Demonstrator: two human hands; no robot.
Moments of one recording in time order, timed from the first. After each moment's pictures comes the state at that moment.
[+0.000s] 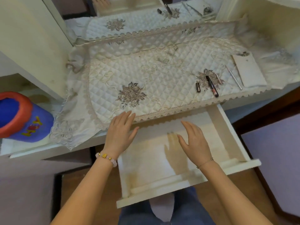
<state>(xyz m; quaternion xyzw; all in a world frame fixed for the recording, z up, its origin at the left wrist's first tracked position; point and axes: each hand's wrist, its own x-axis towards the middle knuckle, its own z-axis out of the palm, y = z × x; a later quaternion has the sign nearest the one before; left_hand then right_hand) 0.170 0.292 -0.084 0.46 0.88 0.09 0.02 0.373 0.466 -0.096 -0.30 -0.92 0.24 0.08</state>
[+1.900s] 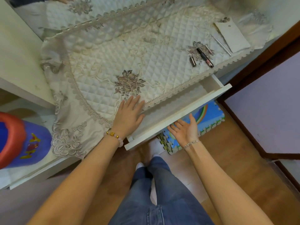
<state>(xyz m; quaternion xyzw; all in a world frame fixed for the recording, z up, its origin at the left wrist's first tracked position) 0.105 0.302 -0.120 0.62 0.77 0.09 0.11 0.307 0.385 -0.100 -0.51 -0.10 0.81 0.27</state>
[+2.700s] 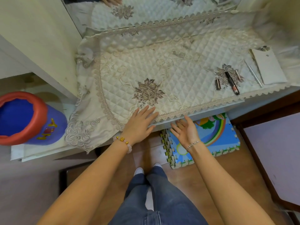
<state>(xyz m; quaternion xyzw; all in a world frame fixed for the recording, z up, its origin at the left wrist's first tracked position) 0.111 0.302 -0.114 0.57 0.80 0.09 0.15 0.258 0.432 -0.106 -0.50 -0.24 0.82 0.13</state>
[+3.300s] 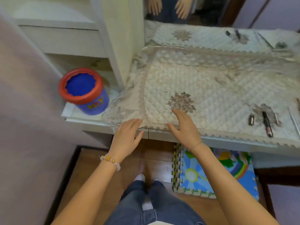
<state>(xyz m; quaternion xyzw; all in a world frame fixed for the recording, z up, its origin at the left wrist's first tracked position) 0.148 0.173 -0.075 0.31 0.93 0.20 -0.01 0.202 0.397 -0.052 -0.10 -0.94 0.31 0.00</state>
